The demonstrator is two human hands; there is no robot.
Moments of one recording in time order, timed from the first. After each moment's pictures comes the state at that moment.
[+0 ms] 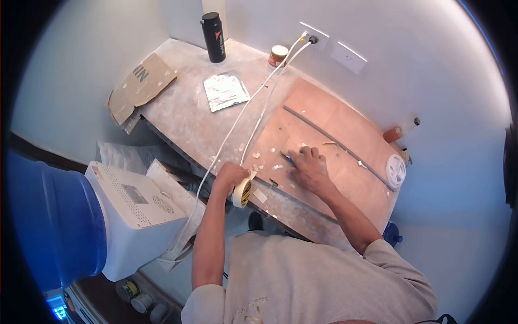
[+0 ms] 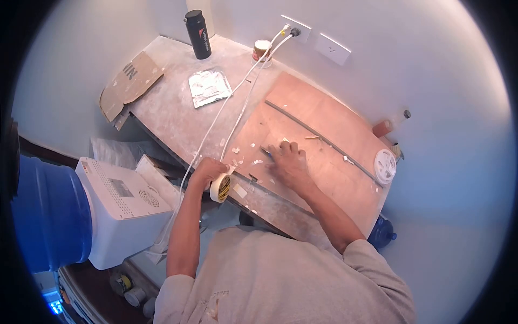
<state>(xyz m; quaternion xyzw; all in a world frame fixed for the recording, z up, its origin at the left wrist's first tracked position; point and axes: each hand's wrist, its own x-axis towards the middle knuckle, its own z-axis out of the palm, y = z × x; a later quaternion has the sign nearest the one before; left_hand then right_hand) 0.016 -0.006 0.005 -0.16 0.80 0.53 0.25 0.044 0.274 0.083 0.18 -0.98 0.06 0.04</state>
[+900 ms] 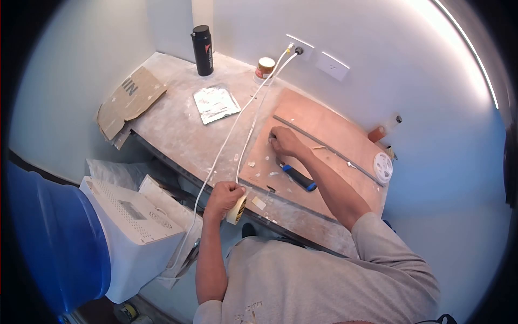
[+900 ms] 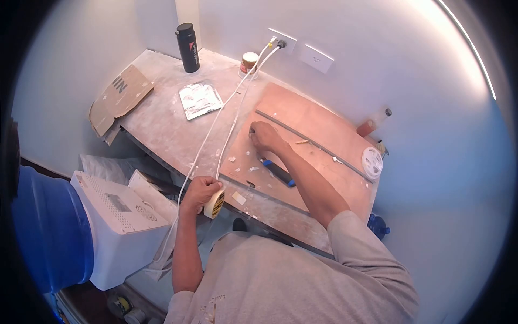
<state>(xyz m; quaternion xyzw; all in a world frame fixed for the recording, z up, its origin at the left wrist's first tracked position) 0.066 -0.029 0.055 -0.06 0.74 0.63 0.24 -0.093 0.251 0.046 0.19 -0.95 0.23 -0.03</state>
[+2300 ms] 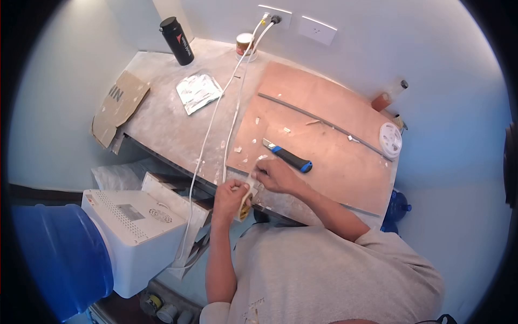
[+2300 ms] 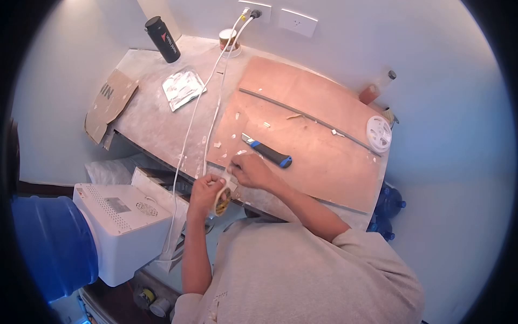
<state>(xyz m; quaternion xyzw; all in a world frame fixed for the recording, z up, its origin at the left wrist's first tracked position) 0.103 0.033 0.079 -0.14 0.73 0.62 0.23 0.066 0.234 0.073 0.14 -0.88 0.45 -0.10</state>
